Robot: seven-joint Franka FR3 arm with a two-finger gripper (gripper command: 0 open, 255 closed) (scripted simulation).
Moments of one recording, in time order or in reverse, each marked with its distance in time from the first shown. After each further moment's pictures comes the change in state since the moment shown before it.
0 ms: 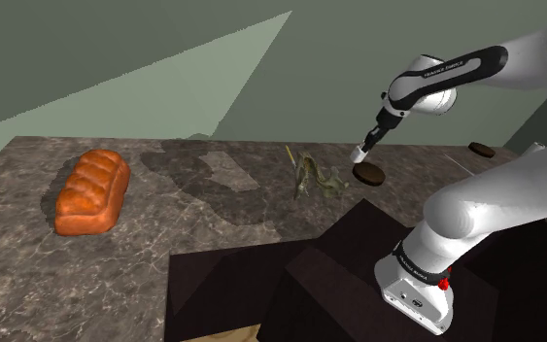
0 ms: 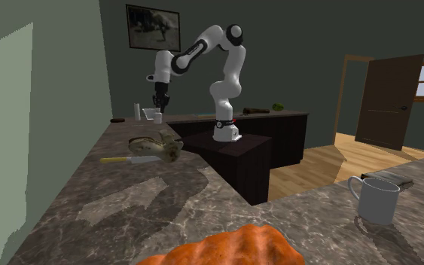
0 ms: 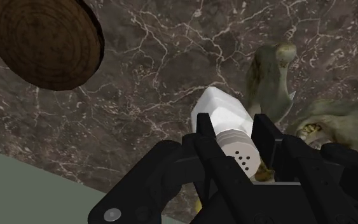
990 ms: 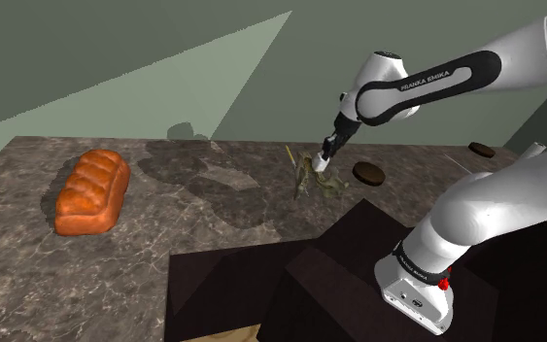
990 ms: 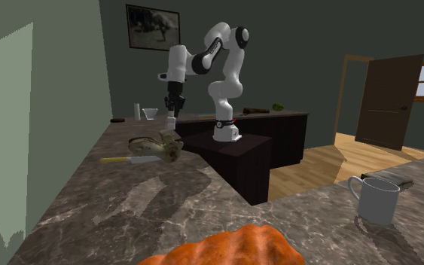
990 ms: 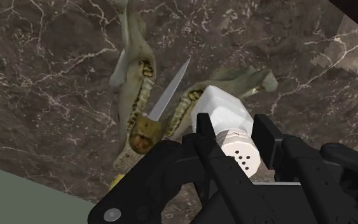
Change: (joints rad) arm 0.187 -0.052 0.338 -0.086 0.103 0.032 0.434
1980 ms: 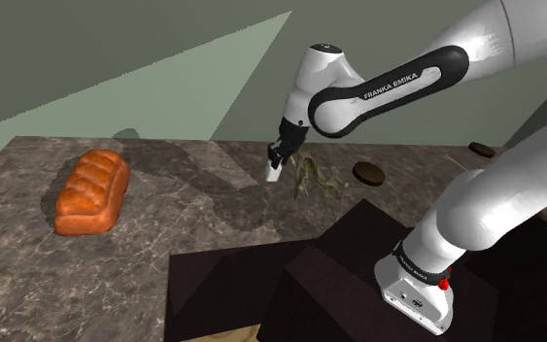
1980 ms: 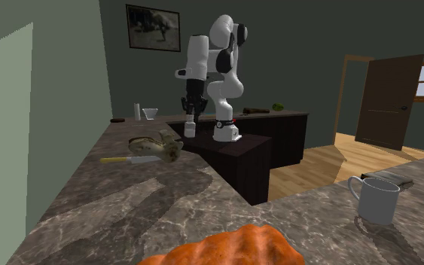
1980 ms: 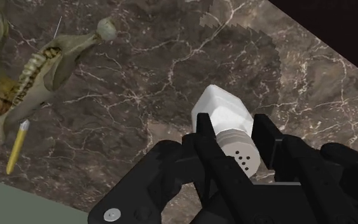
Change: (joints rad) arm 0.152 0.231 0.319 0.221 0.034 0.009 0.439
